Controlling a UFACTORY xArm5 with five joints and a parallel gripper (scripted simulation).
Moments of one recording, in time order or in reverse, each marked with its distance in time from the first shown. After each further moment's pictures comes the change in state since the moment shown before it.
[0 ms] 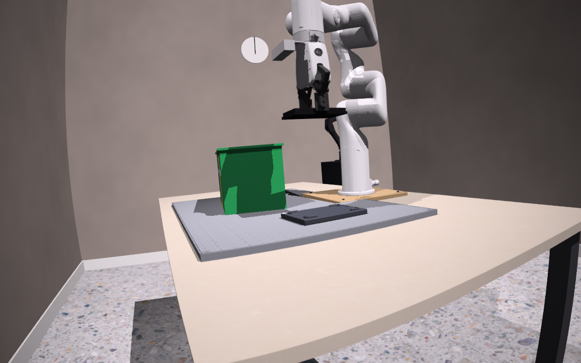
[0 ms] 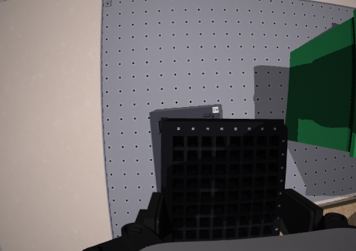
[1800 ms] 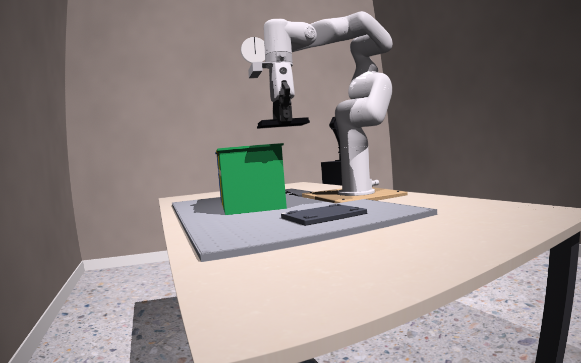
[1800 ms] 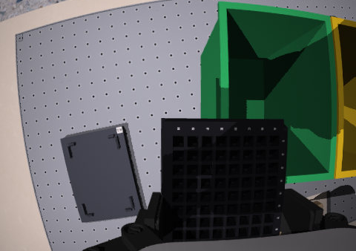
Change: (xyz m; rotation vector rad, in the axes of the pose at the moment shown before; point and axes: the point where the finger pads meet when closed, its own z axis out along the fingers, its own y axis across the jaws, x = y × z) arm 0.023 0.158 0.006 -0.007 -0.008 0.113
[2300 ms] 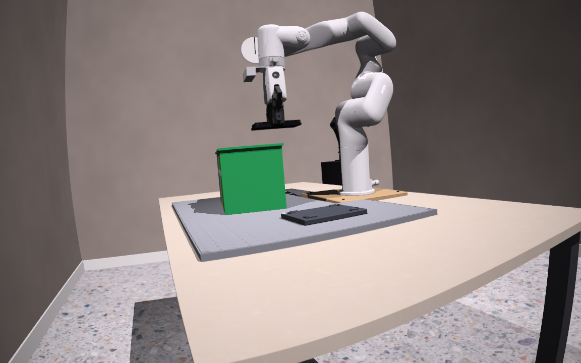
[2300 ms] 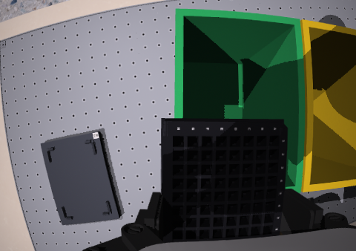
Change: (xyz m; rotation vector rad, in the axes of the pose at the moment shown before) arm 0.011 0.042 0.002 -0.001 -0.004 0.000
